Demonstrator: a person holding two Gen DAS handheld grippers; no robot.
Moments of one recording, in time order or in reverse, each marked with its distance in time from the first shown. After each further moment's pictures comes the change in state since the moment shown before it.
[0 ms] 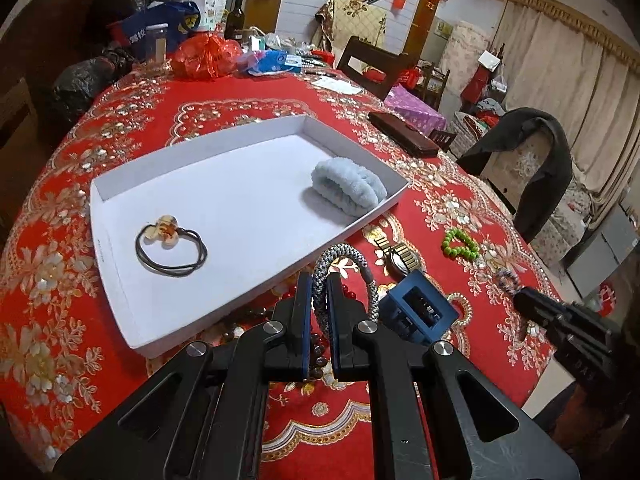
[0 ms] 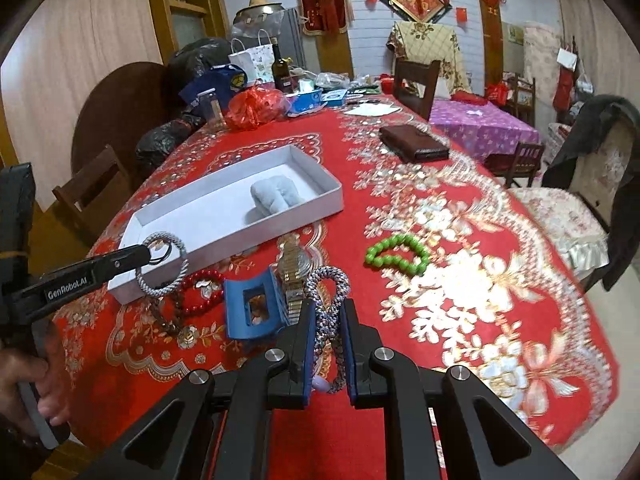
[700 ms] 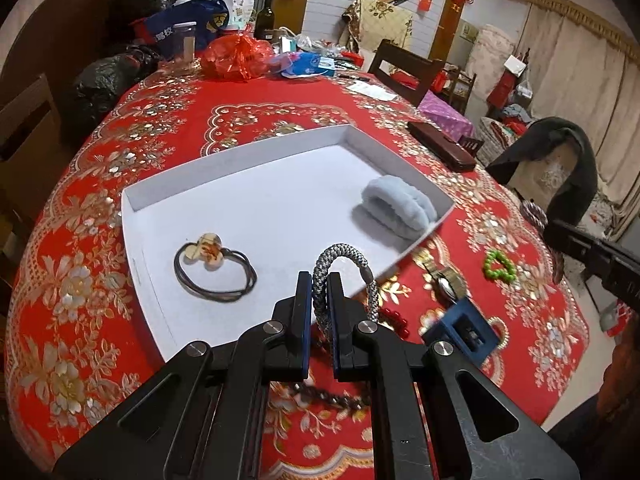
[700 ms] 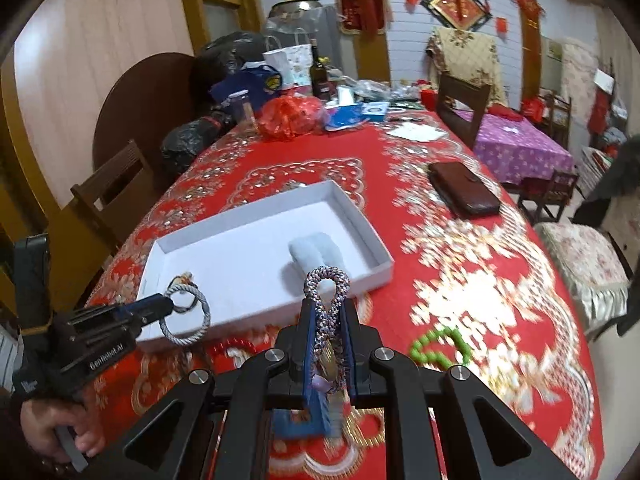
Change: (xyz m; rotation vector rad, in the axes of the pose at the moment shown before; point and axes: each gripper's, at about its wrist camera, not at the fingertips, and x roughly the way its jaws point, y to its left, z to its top) left arm 0.014 0.031 0.022 -0.037 0.006 0.096; right arm 0.034 0.035 0.087 -0.094 0.013 0.104
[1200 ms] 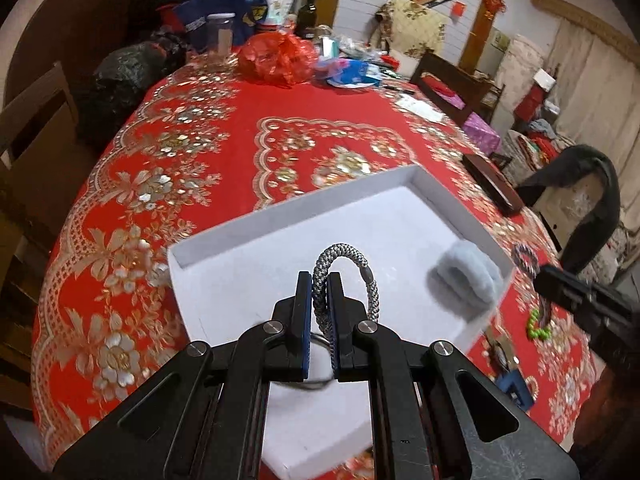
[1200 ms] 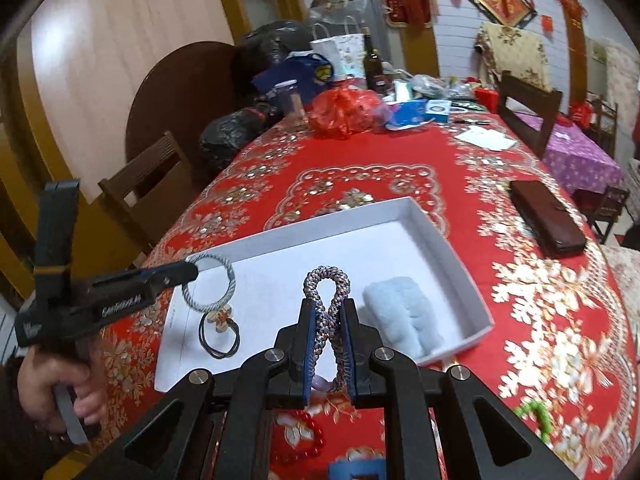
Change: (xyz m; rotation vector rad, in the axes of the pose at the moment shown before) left arm 0.029 0.073 0.068 -0.084 0.032 0.059; right arm 0.076 0.041 0.044 -0.056 0.025 0.167
